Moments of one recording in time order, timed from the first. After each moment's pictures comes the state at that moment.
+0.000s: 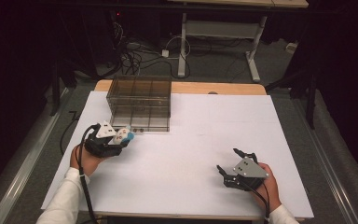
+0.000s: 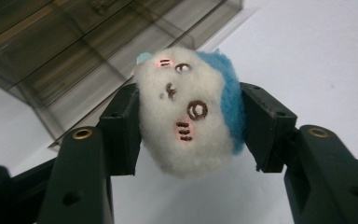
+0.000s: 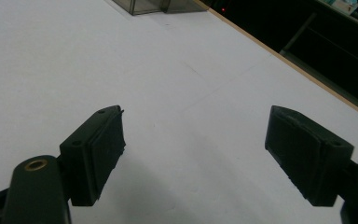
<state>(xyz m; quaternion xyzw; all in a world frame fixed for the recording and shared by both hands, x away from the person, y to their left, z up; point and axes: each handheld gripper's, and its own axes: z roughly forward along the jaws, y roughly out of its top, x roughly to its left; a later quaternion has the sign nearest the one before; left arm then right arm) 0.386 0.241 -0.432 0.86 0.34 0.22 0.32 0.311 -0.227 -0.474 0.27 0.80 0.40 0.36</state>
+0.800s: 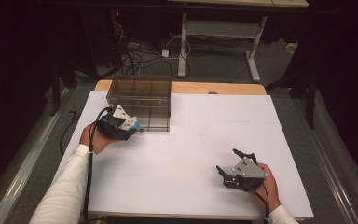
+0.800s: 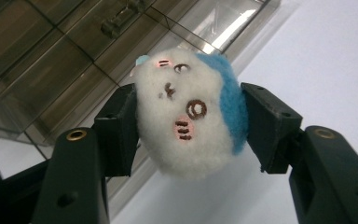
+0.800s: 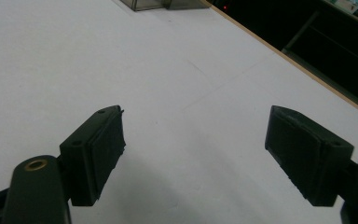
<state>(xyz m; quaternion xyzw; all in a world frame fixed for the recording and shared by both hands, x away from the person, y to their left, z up) 0.449 0.211 -0.426 0.89 0.32 0.19 0.27 0.311 -0.226 -0.475 0.26 0.81 0.39 0.36</state>
